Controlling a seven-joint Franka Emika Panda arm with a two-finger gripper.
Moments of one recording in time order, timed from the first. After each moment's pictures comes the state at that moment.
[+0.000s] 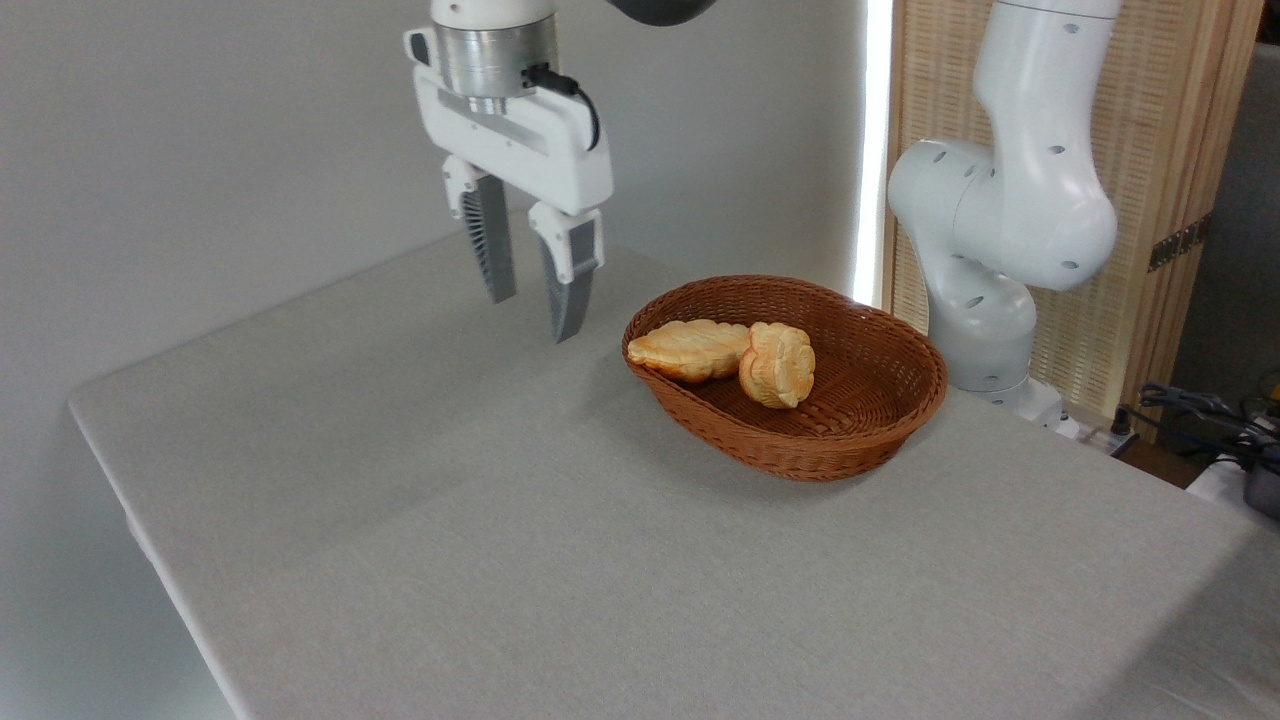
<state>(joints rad) -0.18 -0.24 -0.04 -1.98 -0.12 1.80 0.53</state>
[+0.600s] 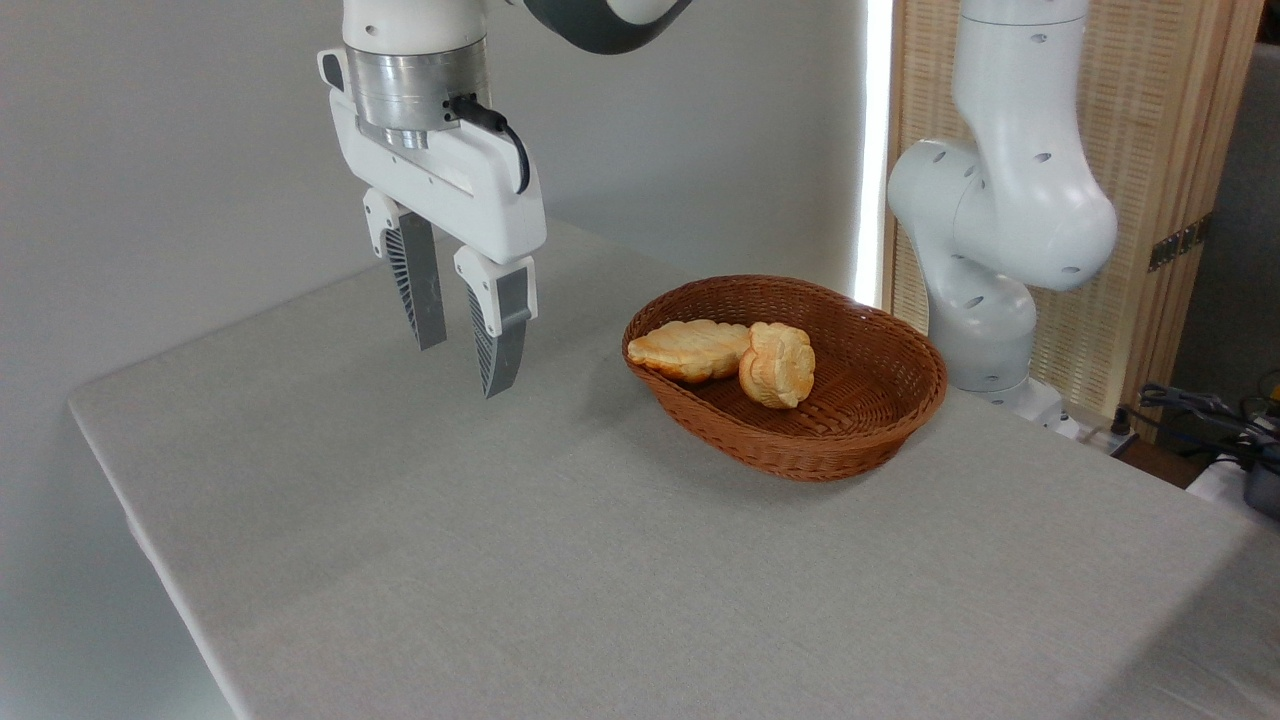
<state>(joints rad) -0.18 -0.04 0.05 -1.76 -0.11 1.80 0.61</state>
